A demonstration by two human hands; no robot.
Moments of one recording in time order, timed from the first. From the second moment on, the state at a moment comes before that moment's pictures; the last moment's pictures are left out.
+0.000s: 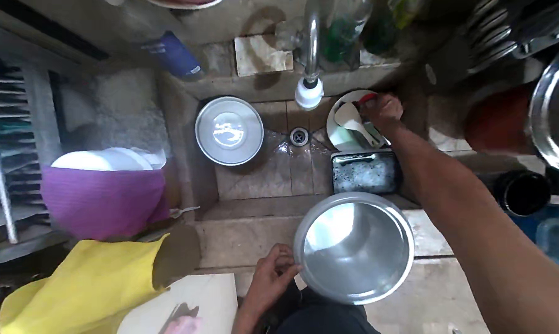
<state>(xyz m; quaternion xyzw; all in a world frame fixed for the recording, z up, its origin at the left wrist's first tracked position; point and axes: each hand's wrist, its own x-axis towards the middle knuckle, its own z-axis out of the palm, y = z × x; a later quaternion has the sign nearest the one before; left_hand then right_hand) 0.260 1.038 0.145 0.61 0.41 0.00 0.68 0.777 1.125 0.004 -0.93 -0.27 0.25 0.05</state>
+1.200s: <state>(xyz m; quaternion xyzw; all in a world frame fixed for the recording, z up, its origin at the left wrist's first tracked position) 0.304 1.223 0.183 0.68 0.33 0.25 0.60 0.592 1.331 0.340 -0.61 -0.55 0.09 0.56</state>
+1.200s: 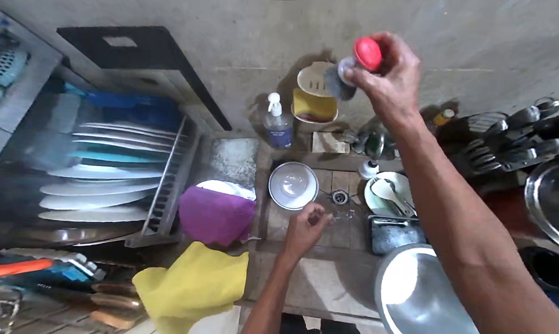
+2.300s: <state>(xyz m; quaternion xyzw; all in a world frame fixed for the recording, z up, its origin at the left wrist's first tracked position) 0.445 1.395 0.199 0.42 0.47 0.42 0.65 0.617 1.117 0.243 -0.74 -0.50 0.40 0.22</state>
